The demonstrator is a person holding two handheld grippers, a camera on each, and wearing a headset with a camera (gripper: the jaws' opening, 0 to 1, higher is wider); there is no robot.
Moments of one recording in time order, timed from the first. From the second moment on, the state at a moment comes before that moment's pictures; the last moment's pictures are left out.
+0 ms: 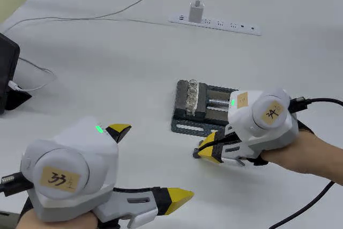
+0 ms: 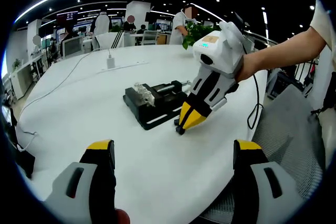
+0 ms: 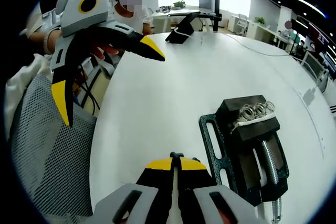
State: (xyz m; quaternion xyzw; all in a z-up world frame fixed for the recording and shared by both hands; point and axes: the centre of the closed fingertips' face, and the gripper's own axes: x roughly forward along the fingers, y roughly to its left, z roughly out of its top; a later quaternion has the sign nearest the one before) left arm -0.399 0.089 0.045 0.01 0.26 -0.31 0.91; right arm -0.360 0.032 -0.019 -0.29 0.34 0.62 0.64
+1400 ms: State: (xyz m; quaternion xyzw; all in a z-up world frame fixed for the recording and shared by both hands) left arm -0.386 0.079 0.071 0.03 0.21 -0.33 0.92; right arm -0.353 0.029 0.065 0.03 0.37 0.55 0.75
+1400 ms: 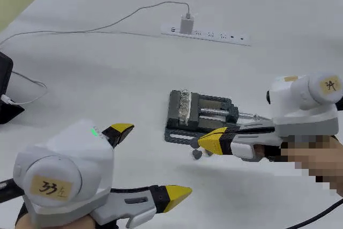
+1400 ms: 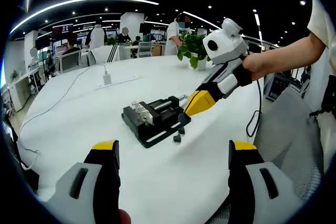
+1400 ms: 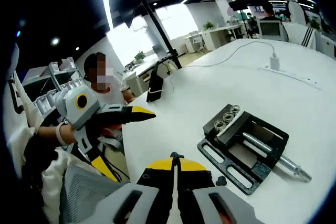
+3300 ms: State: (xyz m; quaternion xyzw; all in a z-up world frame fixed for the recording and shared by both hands) left arm -0.386 0.008 0.122 0.08 0.09 -0.46 0.88; right arm -0.394 0.013 0.126 0.52 0.43 0.43 0.60
